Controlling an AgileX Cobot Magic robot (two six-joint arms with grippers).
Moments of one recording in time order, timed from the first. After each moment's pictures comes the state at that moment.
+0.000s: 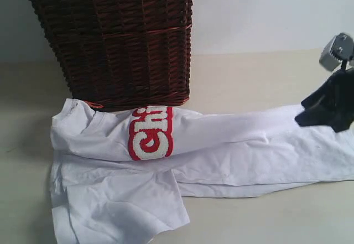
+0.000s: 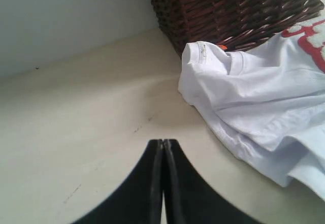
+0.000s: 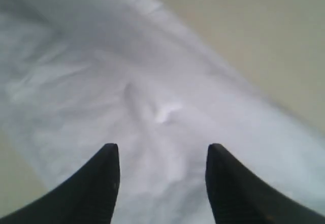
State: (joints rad) left arm 0.05 0.05 0.00 -0.43 0.36 0.70; right arm -0.22 1.82 -1.03 0.86 0.93 -1.79
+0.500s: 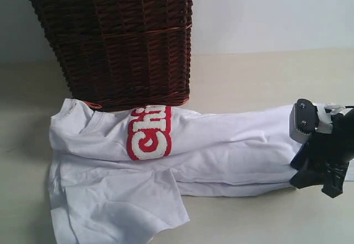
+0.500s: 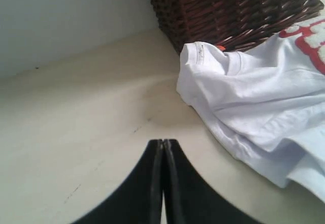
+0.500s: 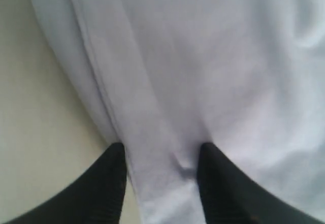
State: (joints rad) left arm 0.05 0.05 0.00 -0.43 0.36 0.70; right arm -0.08 1.90 -0.86 0.66 0.71 -1.79
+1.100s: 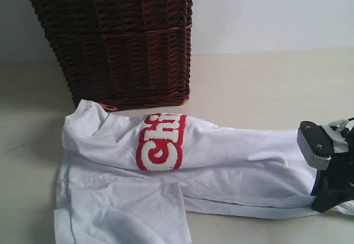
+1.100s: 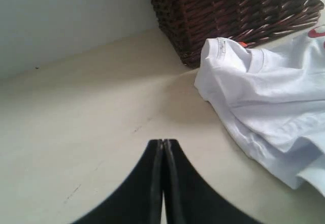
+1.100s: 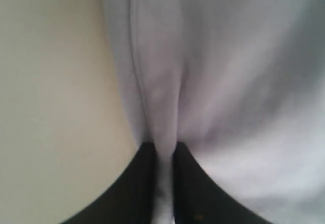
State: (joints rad) left arm 0.05 0.05 0.00 -0.43 0.36 0.70; right arm -0.08 1.87 -0.85 0.39 0.90 -1.77
